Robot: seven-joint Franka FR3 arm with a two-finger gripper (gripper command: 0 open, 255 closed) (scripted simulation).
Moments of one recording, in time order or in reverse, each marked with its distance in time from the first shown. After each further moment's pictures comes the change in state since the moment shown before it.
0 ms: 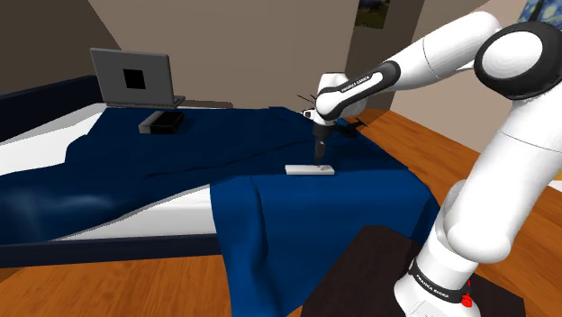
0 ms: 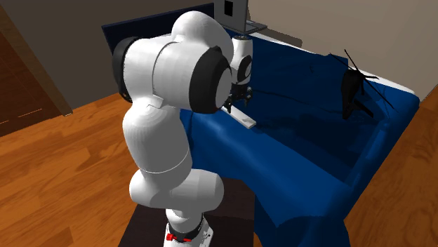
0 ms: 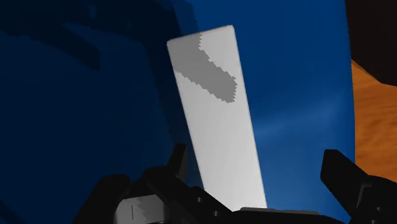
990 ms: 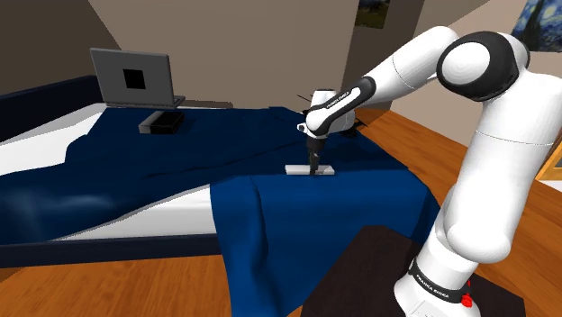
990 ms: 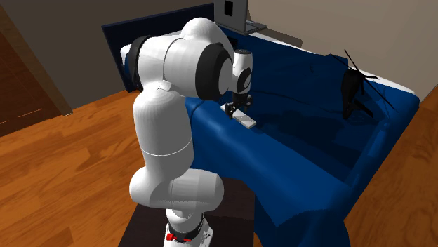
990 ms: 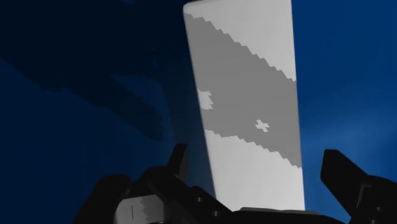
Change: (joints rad) arm -0.002 0.166 -0.004 0.020 0.064 0.133 -0.104
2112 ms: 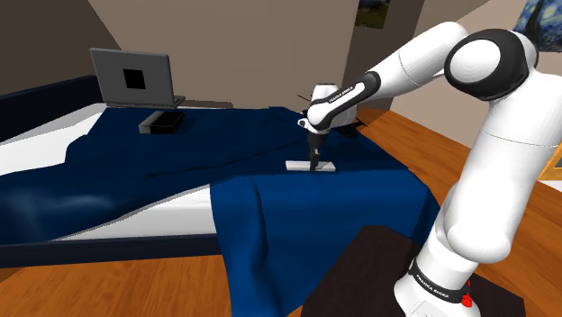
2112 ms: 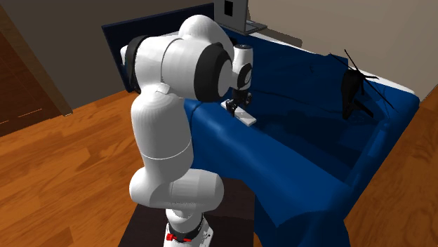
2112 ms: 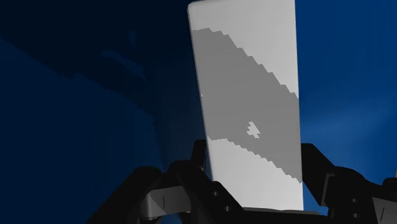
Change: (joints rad) arm 0.003 -0.036 -0.001 0.015 -0.017 -0.049 0.012
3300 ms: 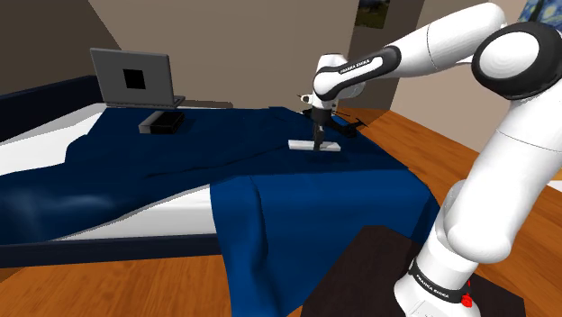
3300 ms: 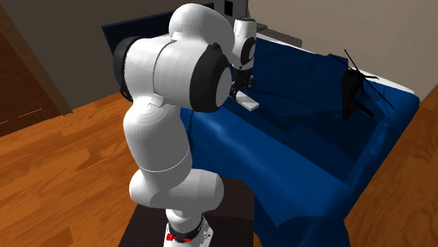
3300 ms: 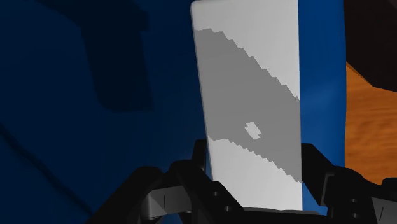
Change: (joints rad) arm 0.003 -0.120 0.003 0.127 -0.045 -0.241 0.029
